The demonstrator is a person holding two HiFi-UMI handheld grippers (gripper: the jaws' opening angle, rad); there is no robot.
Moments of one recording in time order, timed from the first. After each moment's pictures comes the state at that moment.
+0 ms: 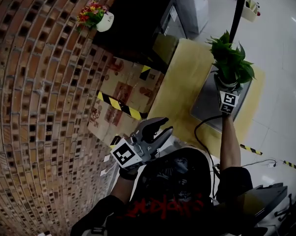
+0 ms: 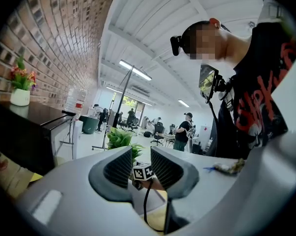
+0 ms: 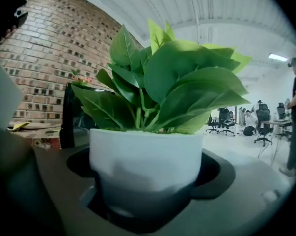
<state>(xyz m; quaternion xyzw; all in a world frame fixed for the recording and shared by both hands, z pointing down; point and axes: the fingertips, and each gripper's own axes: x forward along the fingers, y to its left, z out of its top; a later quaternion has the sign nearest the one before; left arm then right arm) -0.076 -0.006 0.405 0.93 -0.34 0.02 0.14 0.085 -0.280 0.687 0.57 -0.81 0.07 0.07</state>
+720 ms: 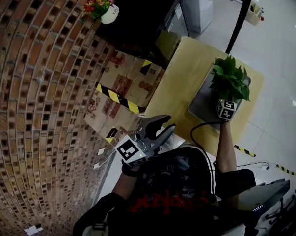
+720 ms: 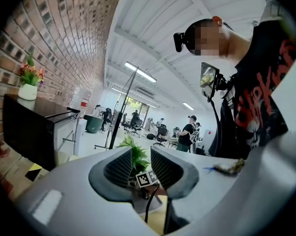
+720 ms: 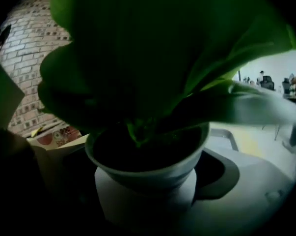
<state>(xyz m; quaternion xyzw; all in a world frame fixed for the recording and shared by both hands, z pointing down) -0.074 0.013 0.421 0.91 -0.37 0.02 0.17 0.083 -0.213 0.769 0.52 -0.81 0.22 0.14</state>
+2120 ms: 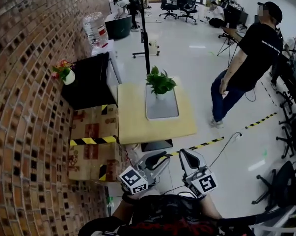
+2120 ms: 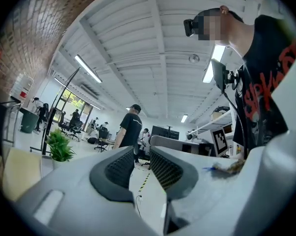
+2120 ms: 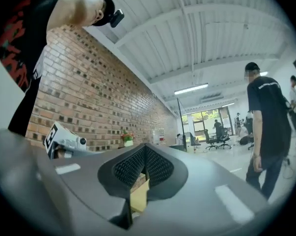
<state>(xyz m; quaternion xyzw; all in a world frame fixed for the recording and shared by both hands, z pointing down) -0.082 0.364 0.381 0.99 -0.03 -0.05 0.10 -0.037 0.359 0.359 0.58 -0.81 0.00 -0.09</state>
